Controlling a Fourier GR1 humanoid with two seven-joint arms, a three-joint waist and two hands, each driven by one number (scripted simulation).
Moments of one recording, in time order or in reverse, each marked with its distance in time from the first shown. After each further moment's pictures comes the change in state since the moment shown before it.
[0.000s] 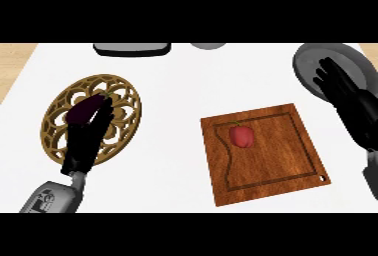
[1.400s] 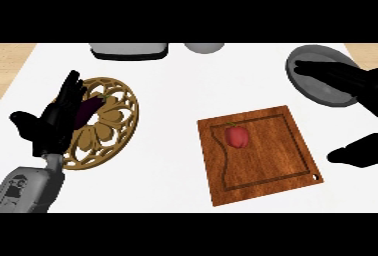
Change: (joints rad) left arm -0.072 0.013 0.190 -0.012 0.028 -0.012 -0.123; right arm -0.185 -0.337 0.151 -0.227 0.537 0.304 -0.057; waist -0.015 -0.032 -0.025
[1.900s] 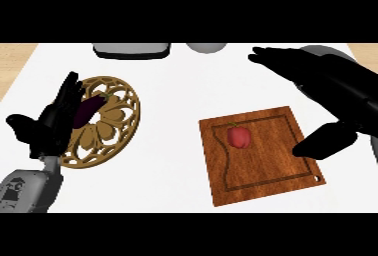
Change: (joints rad) left arm 0.018 -0.013 0.025 -0.019 -0.022 -0.036 0.006; right arm -0.225 0.204 0.085 -0.035 0.100 0.137 0.288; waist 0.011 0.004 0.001
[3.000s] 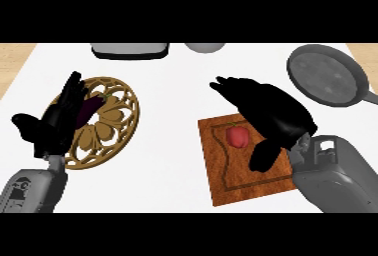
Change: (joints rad) left arm -0.005 -0.066 0.054 0.002 -0.070 -0.040 0.012; right arm 0.051 0.343 0.079 0.071 0.267 0.144 0.199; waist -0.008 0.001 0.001
